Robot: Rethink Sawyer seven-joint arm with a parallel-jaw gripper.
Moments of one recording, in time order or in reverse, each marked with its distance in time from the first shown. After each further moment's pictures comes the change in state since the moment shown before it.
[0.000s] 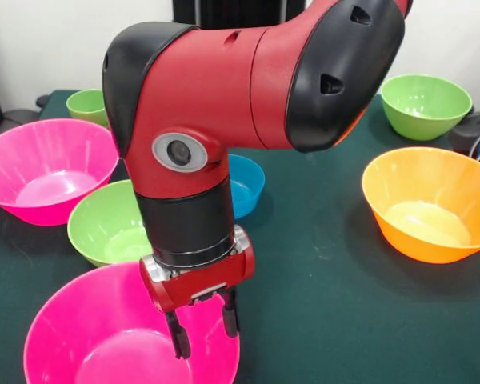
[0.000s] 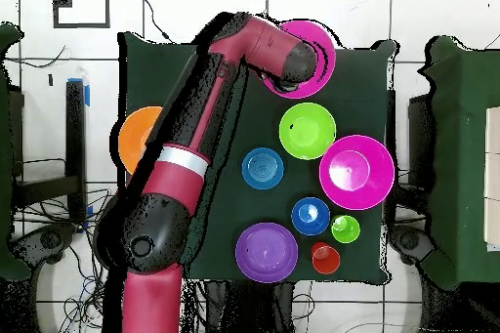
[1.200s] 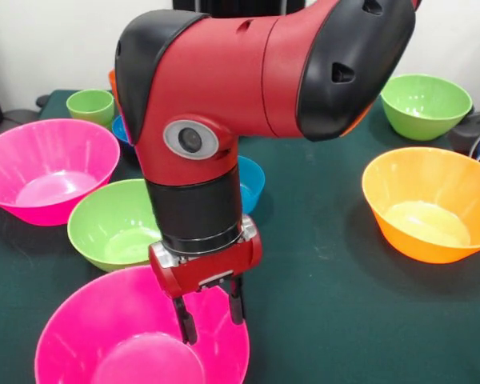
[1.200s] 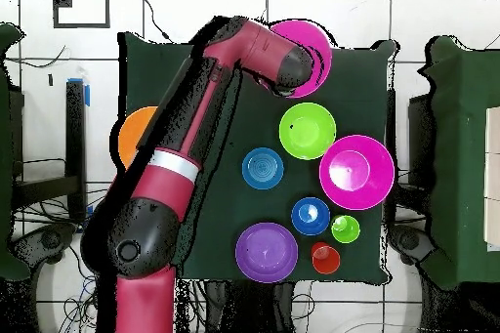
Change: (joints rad) arm 0.041 -0.004 0.009 0.055 0.000 -0.012 0.000
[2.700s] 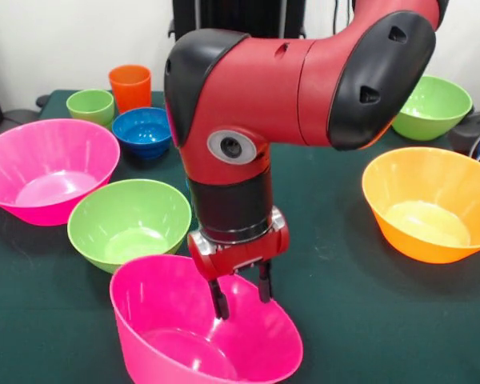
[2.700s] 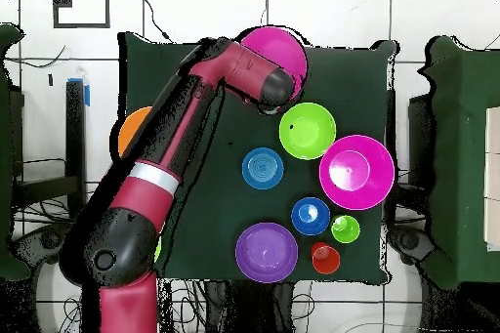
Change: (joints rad) arm 0.090 0.016 0.053 0.117 0.000 -0.013 0.000
